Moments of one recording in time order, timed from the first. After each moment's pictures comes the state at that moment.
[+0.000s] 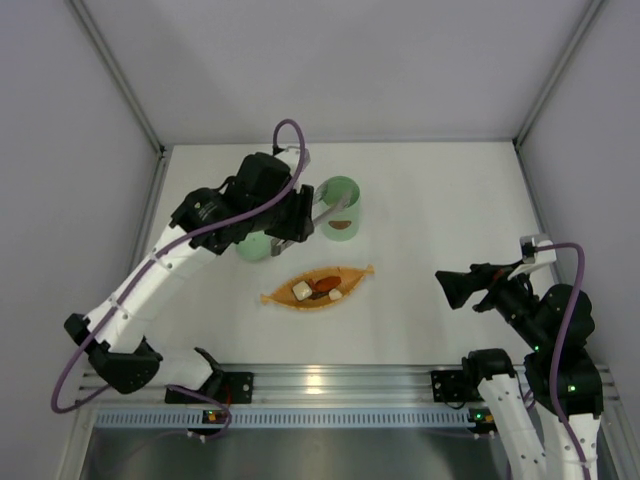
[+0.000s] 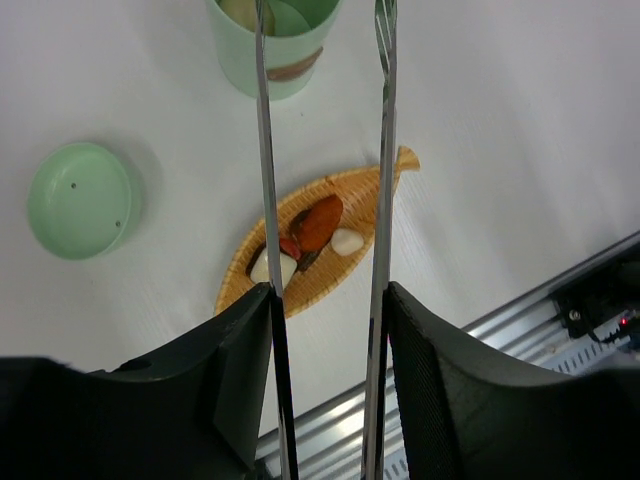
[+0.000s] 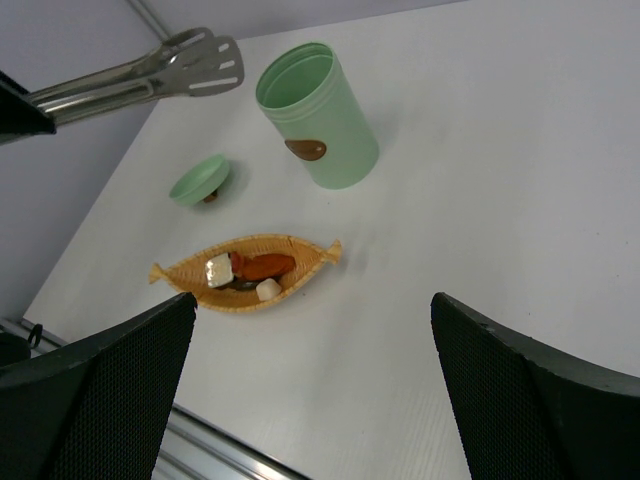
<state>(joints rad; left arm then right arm) -0.76 1.42 1.73 -1.05 -0.12 -0.36 0.08 0.26 0.84 -0.75 -0.37 0.36</state>
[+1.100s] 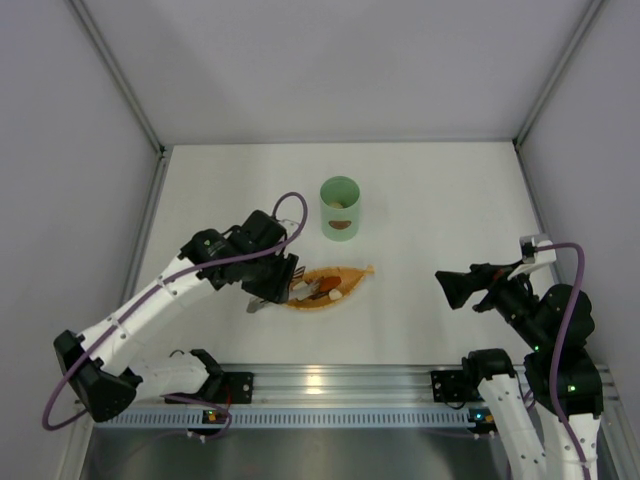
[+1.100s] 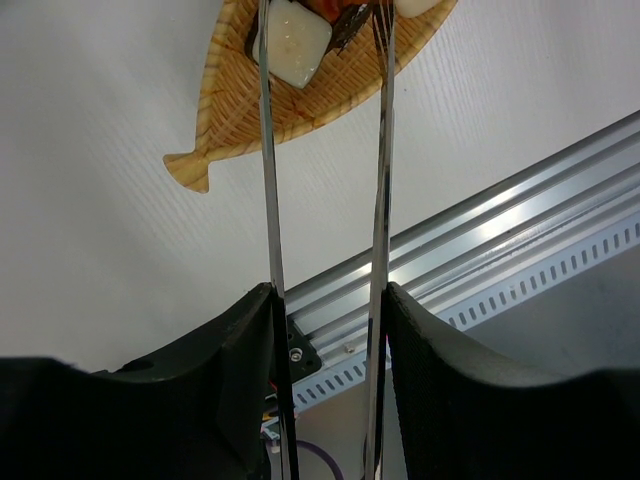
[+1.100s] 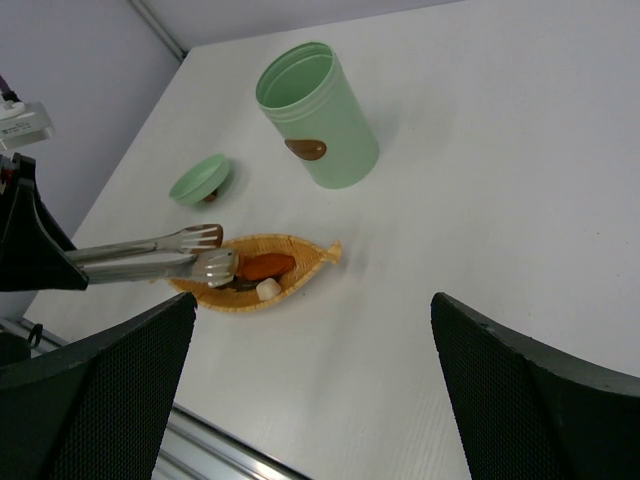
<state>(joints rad) -0.76 1.17 1.21 -1.15 0.03 -0.34 0.08 0.26 0.84 -0.75 -0.37 0.36</state>
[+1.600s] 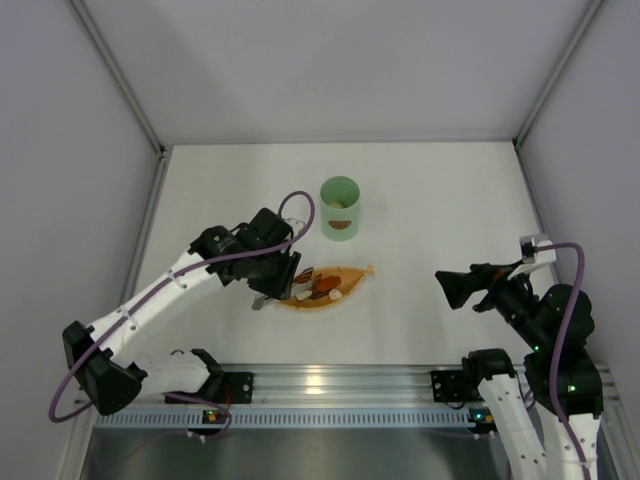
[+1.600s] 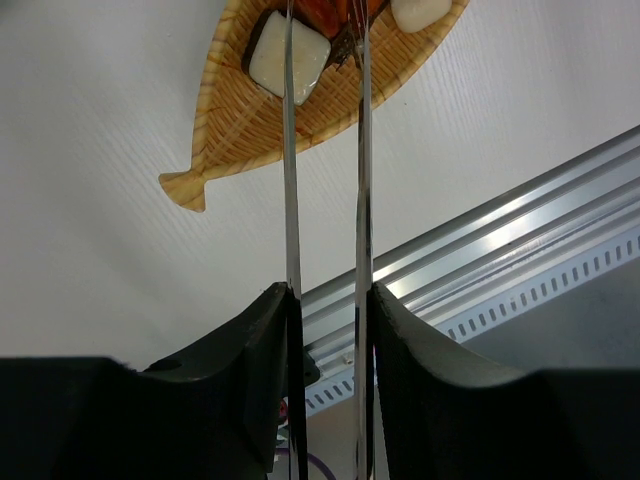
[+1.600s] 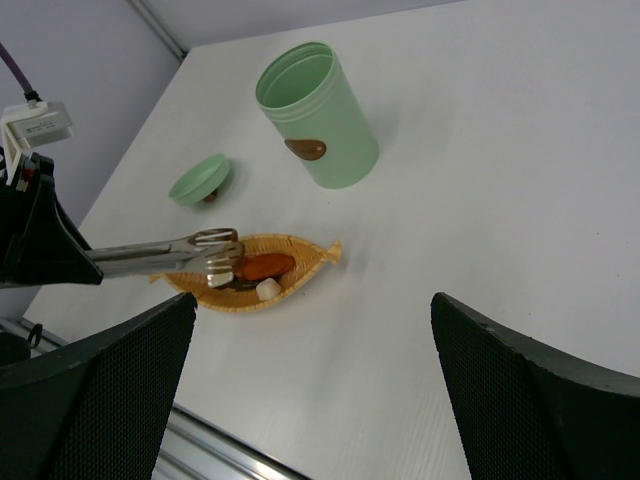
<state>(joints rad) -0.76 1.22 1.21 -1.11 0.03 -0.34 0.08 0.26 0.84 -0.75 -0.37 0.36</state>
